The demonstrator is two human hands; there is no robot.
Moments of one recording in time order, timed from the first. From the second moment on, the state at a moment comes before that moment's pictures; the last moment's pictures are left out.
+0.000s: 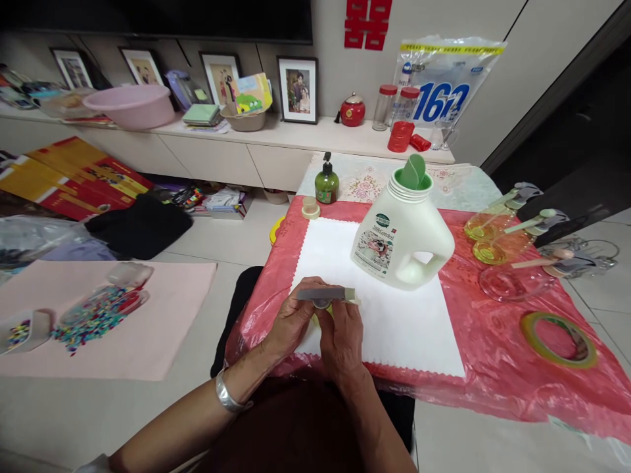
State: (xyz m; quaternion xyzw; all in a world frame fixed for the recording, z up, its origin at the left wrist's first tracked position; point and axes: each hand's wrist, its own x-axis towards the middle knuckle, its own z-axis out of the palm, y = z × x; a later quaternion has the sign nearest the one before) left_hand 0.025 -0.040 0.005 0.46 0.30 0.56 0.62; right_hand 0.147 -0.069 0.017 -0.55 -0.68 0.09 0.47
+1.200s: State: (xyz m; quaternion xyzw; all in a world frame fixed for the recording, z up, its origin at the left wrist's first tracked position) left_hand 0.032 -0.049 0.006 0.45 0.33 0.53 0.64; right_hand 0.143 -0.077 0.006 -0.60 -0.57 0.17 0.53
